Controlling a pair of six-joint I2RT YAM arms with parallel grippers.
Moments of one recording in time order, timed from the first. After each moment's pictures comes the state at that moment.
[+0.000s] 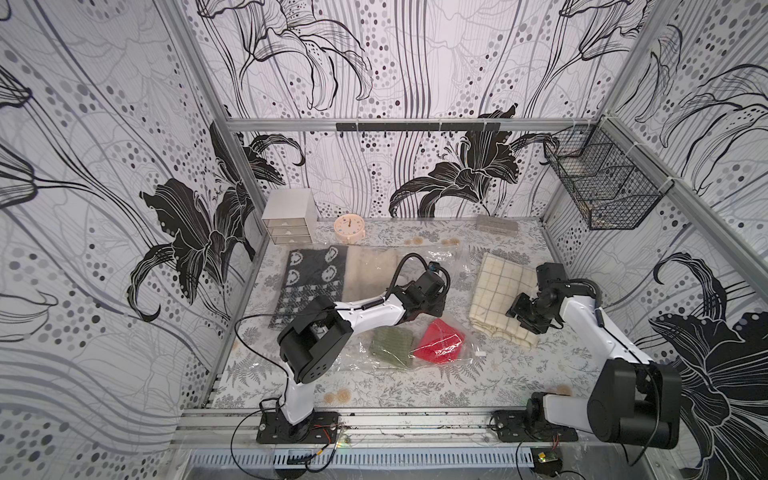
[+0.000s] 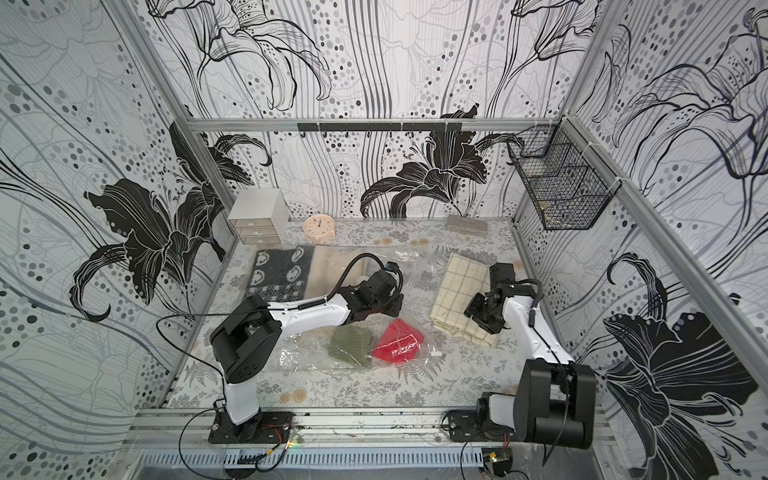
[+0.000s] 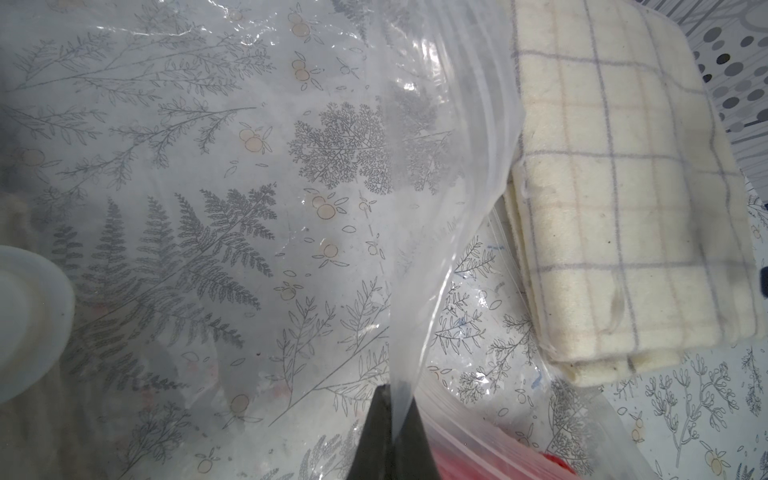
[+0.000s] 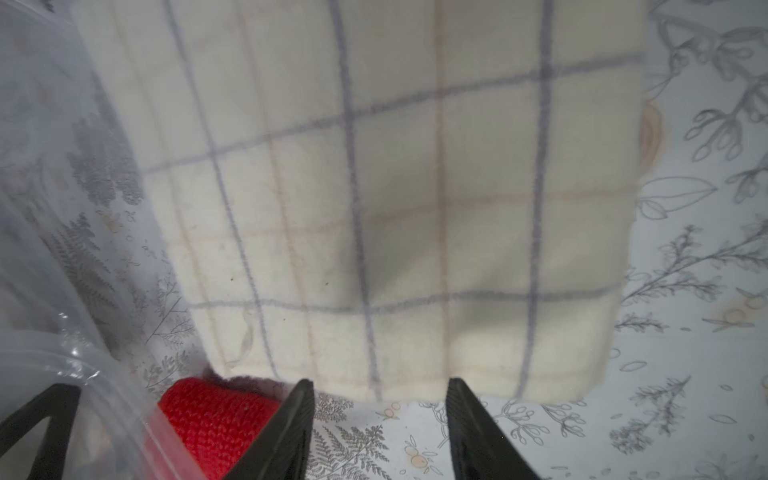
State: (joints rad) left arm -0.83 1.91 1.26 -0.17 -0.10 -0.49; right arm -0.09 1.33 0.87 -0.85 -0.18 0.53
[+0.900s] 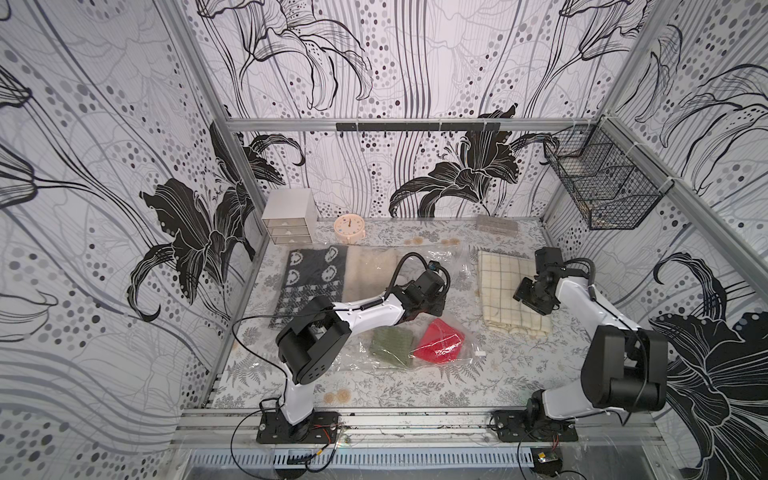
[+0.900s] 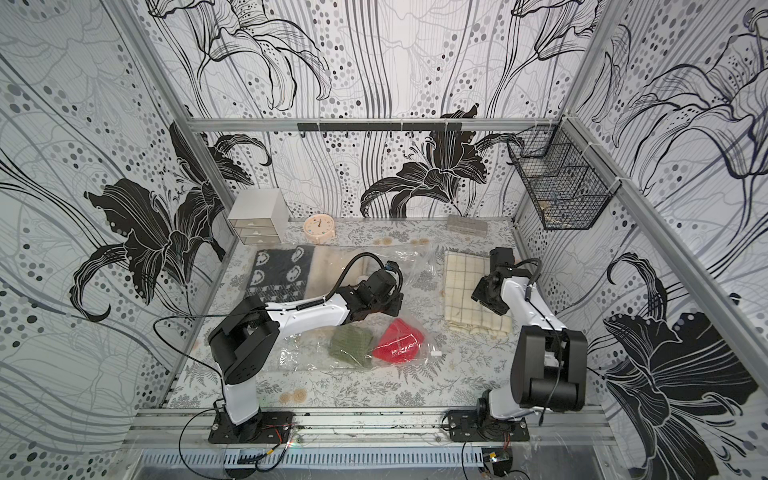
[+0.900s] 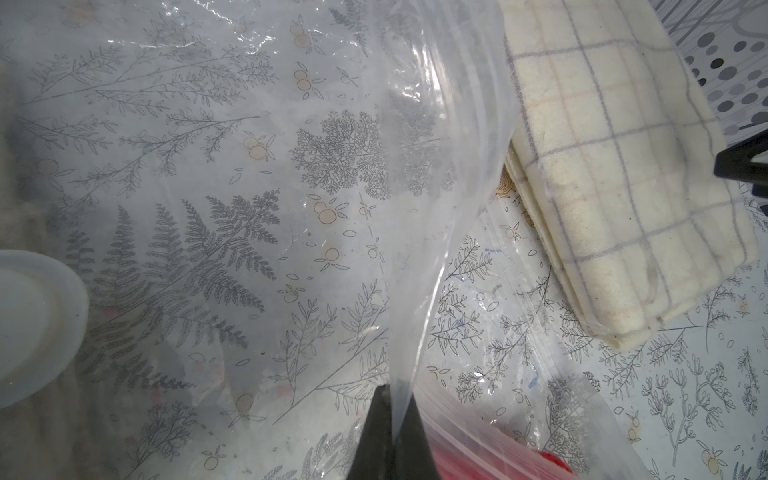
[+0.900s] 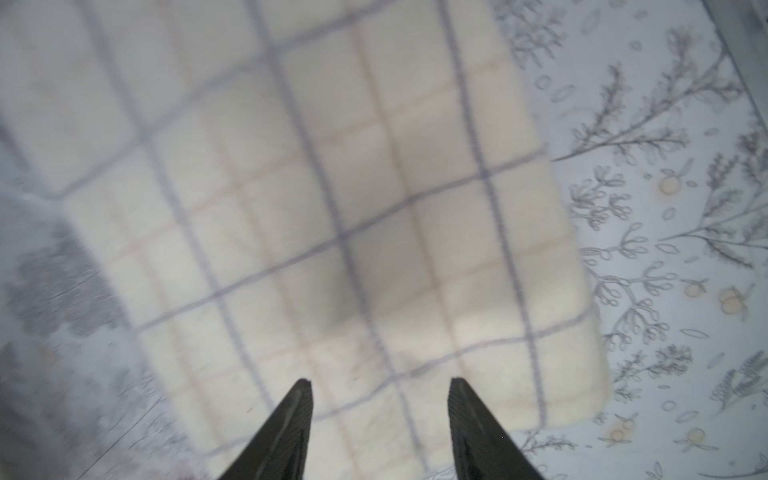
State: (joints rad) left arm -0.83 1.90 1.26 -0.17 -0.10 -0.49; right arm -0.07 1.46 1.02 -0.74 0.01 0.45
